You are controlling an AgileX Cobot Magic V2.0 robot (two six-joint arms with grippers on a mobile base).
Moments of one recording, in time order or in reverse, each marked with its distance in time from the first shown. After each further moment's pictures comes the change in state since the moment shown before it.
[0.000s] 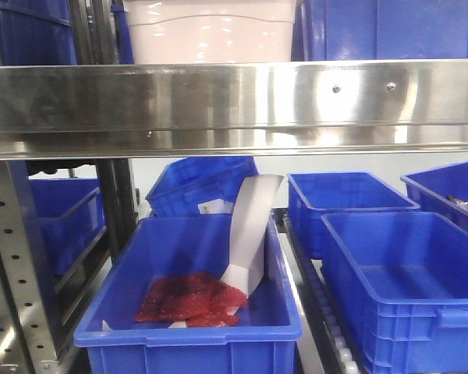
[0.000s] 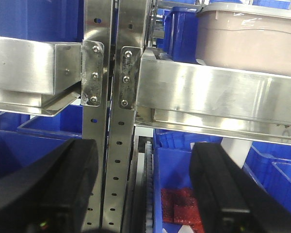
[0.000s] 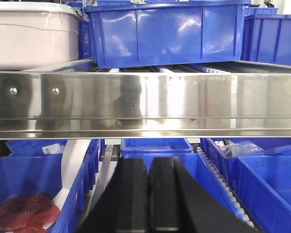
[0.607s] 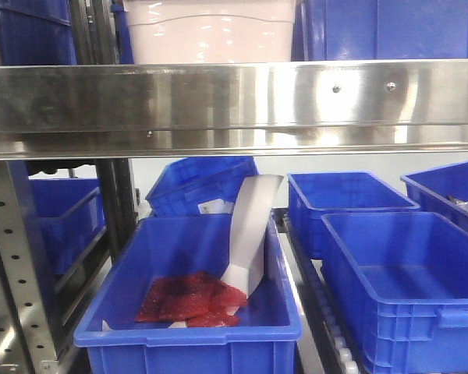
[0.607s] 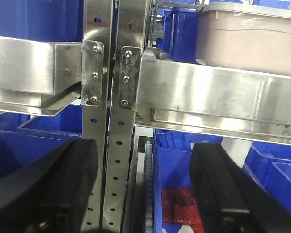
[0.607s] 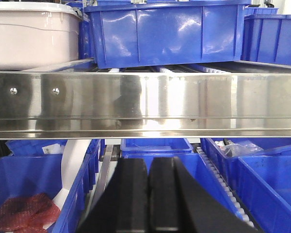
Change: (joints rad) left arm 0.000 0.000 0.000 0.000 0.000 0.000; right arm 0.000 0.000 0.000 0.000 0.000 0.000
